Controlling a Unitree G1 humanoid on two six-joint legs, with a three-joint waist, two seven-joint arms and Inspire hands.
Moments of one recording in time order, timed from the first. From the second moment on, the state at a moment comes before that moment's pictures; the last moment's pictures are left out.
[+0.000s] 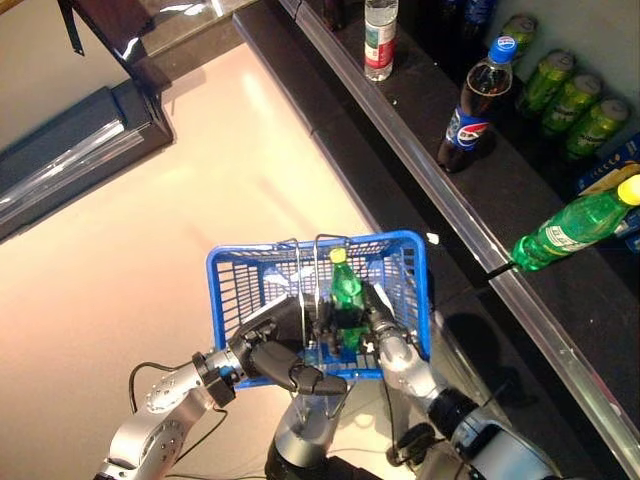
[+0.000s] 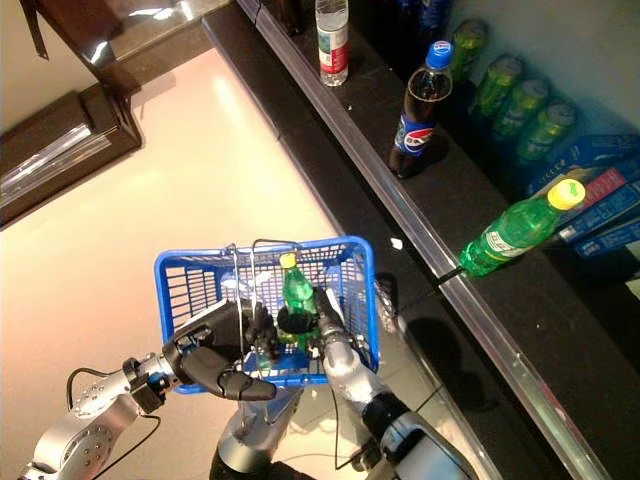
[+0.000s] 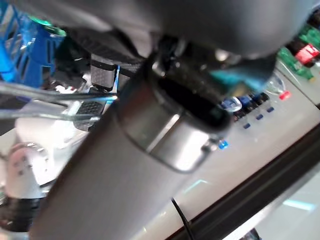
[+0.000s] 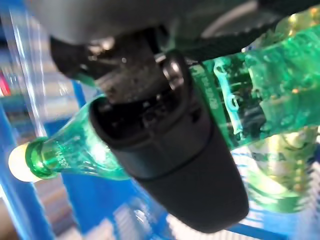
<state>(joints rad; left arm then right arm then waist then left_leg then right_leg) 0.13 0.61 -0.18 -0.22 -0.82 0.12 -0.67 -0.51 -0.16 0.69 0.74 0.21 0.04 -0.32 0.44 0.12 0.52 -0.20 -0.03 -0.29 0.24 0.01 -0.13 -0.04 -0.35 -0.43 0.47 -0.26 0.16</state>
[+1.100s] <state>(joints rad) 0.03 0.61 -0.25 -0.21 -0.81 0.18 -0.59 -0.57 -0.17 0.72 0.62 -0.02 0.34 -0.42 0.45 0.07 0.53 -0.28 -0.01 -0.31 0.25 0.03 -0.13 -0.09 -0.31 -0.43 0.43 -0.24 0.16</state>
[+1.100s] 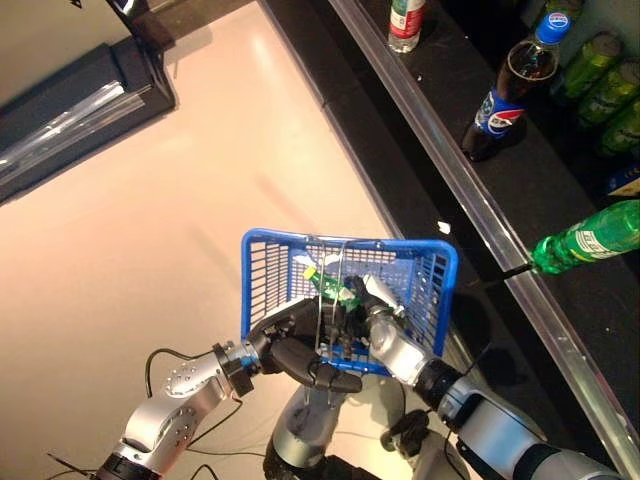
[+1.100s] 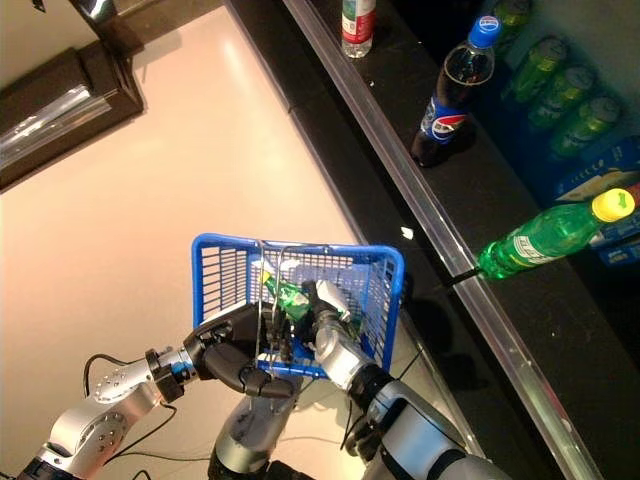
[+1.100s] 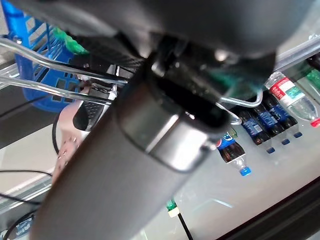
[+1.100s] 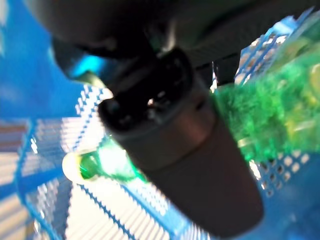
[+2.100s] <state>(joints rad) 0.21 0.41 -0.13 0.19 -0.87 -0.14 -0.17 0.03 -0.43 0.45 -0.07 0.06 0.07 -0.17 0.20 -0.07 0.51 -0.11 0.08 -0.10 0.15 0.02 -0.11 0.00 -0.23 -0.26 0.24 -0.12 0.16</state>
